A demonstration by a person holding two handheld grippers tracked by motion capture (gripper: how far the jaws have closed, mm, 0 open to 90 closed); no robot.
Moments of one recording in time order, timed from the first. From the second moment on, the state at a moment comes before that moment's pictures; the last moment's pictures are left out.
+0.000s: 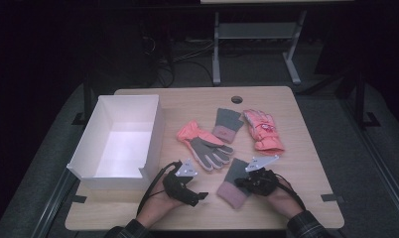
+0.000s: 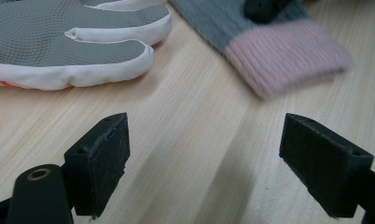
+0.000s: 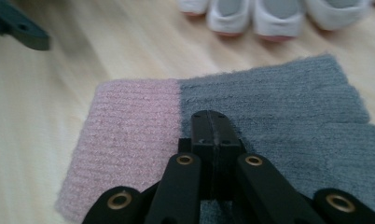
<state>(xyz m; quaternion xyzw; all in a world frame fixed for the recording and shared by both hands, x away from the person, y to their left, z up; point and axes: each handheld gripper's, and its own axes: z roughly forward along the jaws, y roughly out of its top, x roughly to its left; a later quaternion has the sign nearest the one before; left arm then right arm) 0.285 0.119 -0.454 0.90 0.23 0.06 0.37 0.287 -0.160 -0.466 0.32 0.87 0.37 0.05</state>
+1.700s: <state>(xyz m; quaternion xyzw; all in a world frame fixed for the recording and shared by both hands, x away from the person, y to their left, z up) 0.286 0.121 -0.451 0.90 0.24 0.06 0.37 0.252 -0.203 -0.455 0.35 0.85 0.39 0.09</state>
